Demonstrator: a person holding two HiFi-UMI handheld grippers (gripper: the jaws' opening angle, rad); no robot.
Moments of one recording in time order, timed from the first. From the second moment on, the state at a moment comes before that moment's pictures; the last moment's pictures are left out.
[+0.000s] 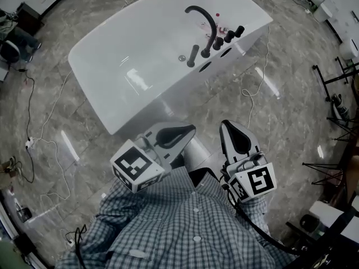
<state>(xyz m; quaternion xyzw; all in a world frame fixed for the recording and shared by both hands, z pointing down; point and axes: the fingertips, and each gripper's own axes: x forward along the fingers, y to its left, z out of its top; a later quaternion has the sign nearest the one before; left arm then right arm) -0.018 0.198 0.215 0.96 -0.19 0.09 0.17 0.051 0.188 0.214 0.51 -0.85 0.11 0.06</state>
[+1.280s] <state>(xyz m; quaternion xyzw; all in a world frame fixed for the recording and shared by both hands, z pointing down) 0.036 -0.031 0.247 0.94 -0.30 0.09 0.16 0.098 -0.048 0.266 0.39 -0.91 0.12 0.11</state>
